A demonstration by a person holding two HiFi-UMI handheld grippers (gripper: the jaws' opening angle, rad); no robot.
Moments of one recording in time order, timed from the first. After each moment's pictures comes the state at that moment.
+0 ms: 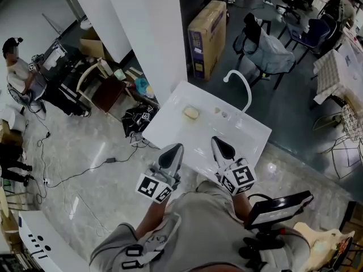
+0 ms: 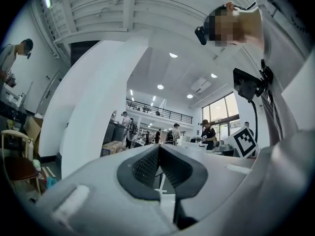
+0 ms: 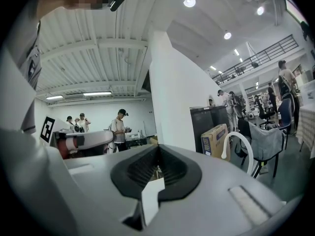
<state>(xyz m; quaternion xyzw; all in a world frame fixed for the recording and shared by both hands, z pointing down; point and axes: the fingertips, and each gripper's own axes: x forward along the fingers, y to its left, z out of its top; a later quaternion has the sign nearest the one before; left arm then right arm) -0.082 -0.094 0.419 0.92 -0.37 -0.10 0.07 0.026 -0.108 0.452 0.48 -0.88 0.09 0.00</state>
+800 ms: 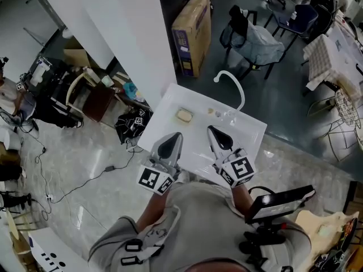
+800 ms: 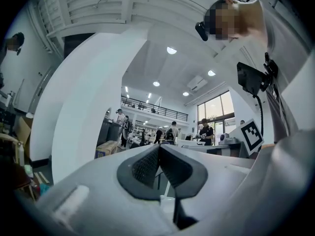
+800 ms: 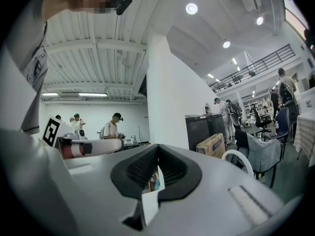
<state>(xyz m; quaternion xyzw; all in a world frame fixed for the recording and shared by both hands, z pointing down) -0.063 -0.177 0.403 0.93 -0.35 -0.08 0.07 0.030 -0.174 0.415 0.50 -0.86 0.05 -0.02</state>
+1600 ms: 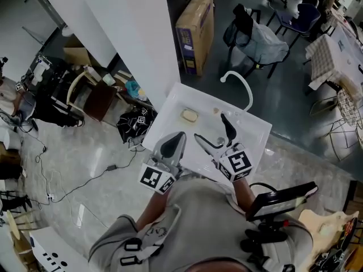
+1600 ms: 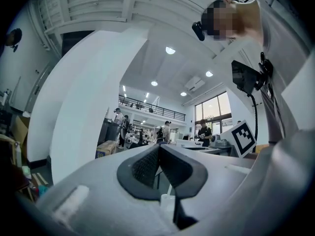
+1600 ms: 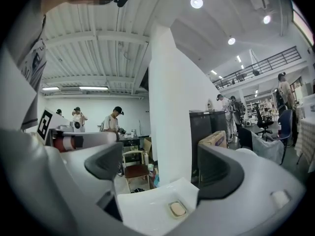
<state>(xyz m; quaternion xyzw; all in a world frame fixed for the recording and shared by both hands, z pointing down) -0.080 -0.192 0.407 0.94 -0.33 -0.08 0.07 -0.001 -0.207 0.432 0.49 -0.87 0.05 0.02</state>
